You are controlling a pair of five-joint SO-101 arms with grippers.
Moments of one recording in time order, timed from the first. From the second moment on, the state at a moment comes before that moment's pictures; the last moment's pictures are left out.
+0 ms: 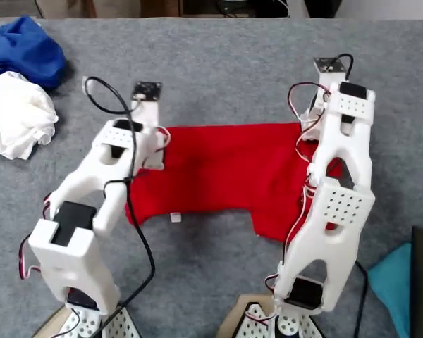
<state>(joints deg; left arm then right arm) 6.8 14.9 17.0 48.1 -2.0 13.6 47.4 -33.5 75.5 9.7</state>
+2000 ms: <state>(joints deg) -13.5 -60.5 34.5 90.0 -11.3 7.4 -62.3 39.4 101.5 50.2</state>
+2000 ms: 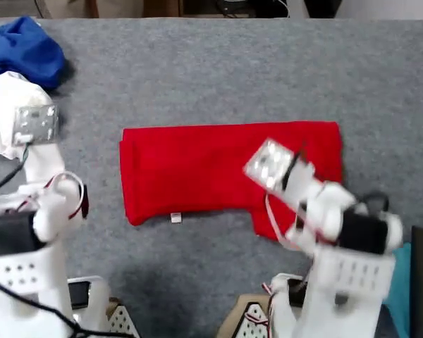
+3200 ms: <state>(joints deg) -18.5 -45.7 32.8 89.0 -19.5 8.1 -54.0 64.9 79.6 81.1</state>
